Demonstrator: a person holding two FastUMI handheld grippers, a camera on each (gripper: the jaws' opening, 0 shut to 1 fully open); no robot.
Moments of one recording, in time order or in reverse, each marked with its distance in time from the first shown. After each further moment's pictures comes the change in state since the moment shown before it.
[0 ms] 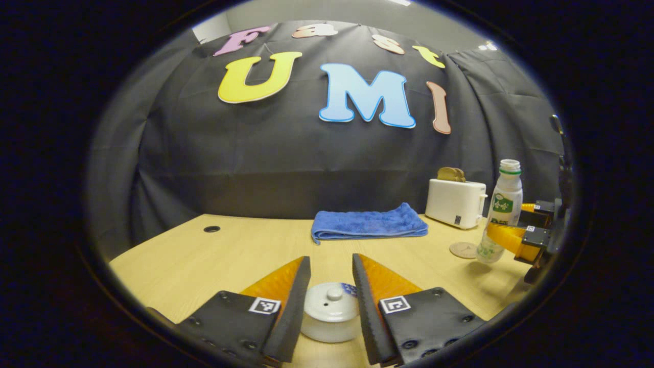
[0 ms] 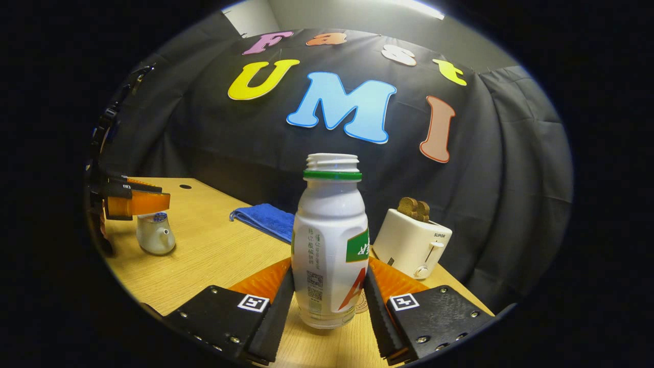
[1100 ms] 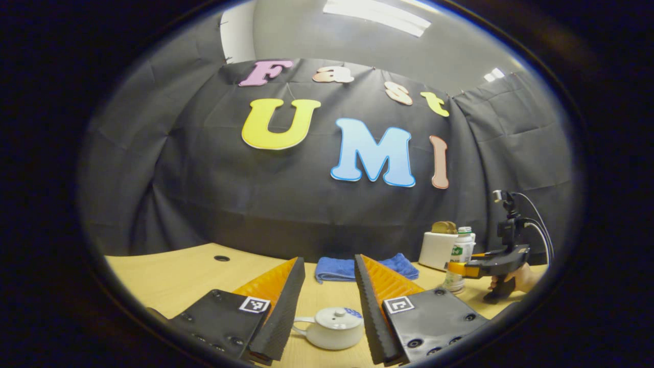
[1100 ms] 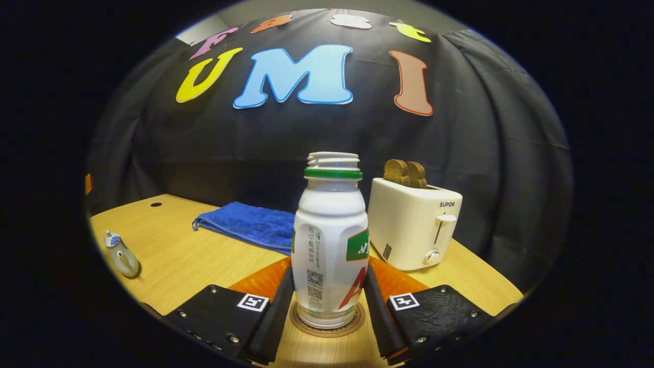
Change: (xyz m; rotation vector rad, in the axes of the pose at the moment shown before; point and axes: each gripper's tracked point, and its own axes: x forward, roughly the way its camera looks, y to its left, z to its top) left arm -0.059 0.018 0.059 -0.085 -0.280 0.019; right arm 0.085 -0.056 -0.027 0.214 0.096 -0.053
